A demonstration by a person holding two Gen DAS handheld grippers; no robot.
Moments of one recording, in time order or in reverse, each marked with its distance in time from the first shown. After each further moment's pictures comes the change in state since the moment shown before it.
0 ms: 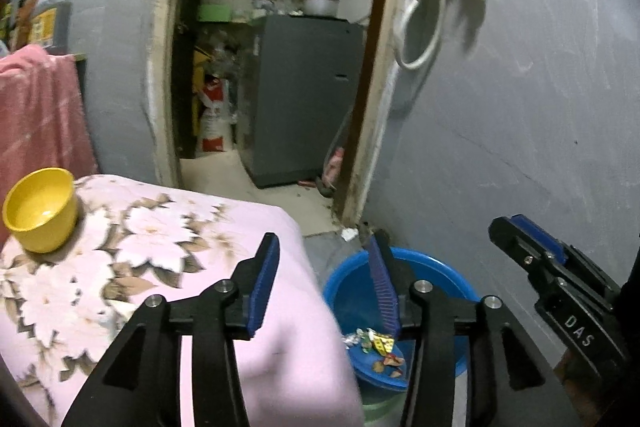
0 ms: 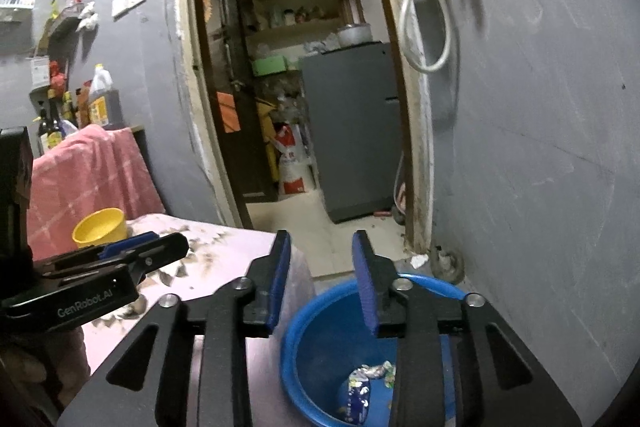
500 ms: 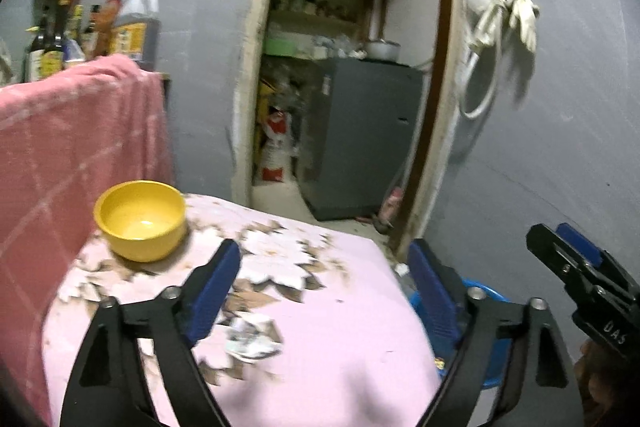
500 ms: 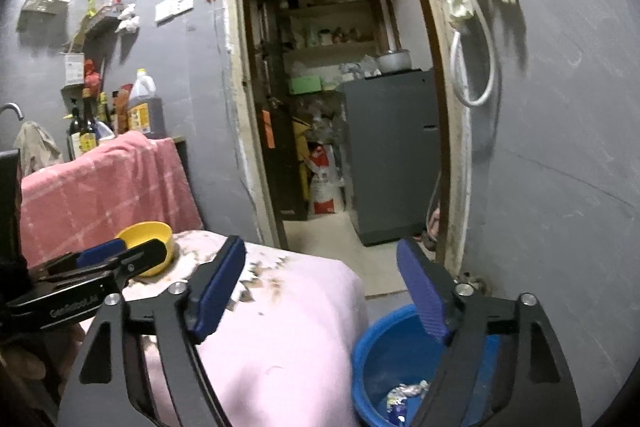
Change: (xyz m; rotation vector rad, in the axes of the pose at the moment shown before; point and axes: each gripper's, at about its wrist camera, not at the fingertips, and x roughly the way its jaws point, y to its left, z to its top) left arm -0.082 0.080 -0.006 -0.070 -0.151 0.175; right arm -0.012 0.079 0.016 -0.056 -0.073 0.077
